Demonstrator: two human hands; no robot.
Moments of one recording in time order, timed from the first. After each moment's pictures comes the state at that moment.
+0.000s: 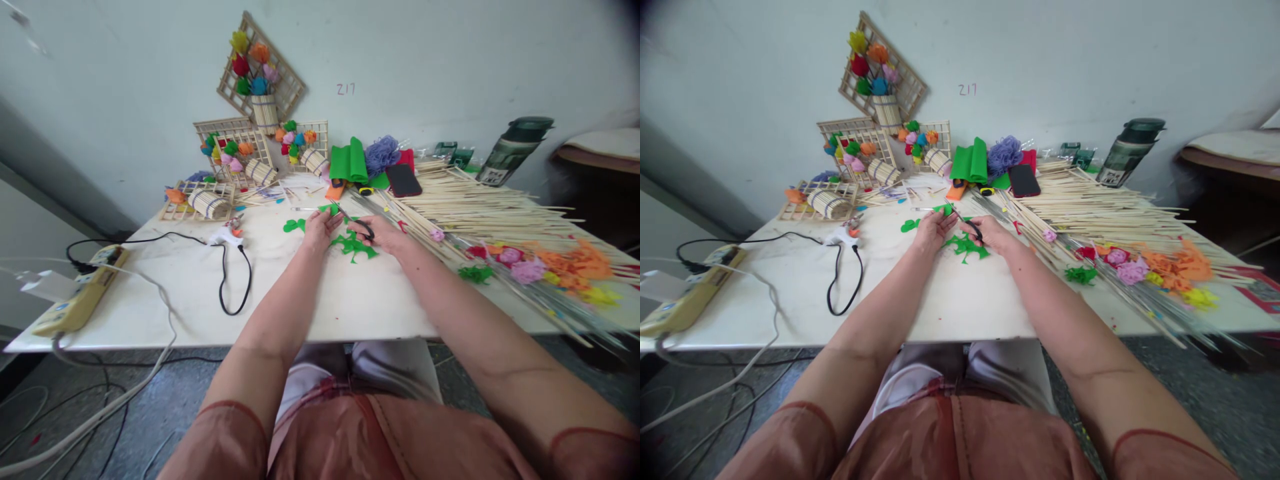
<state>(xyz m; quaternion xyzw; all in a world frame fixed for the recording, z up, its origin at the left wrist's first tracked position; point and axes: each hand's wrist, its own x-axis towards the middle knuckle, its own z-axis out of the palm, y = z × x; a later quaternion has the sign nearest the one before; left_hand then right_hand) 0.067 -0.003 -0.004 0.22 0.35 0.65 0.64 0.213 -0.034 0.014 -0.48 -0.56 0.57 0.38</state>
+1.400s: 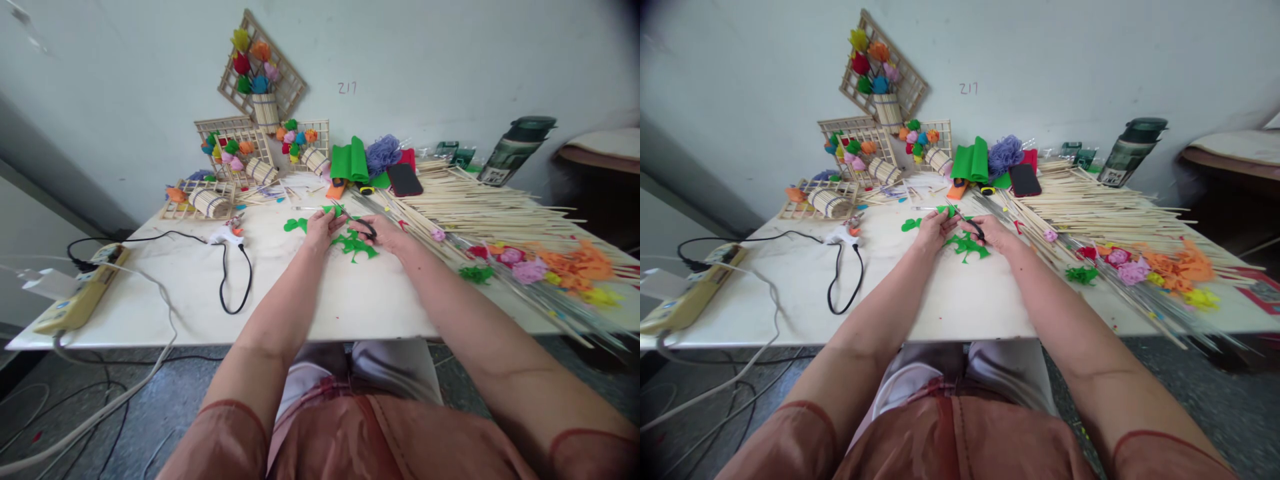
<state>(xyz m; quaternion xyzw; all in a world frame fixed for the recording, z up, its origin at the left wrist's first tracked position) 0.070 -0.011 0.001 0.26 0.37 0.63 0.63 0.222 -0.023 0.000 -0.44 -0.57 0.58 0.38</state>
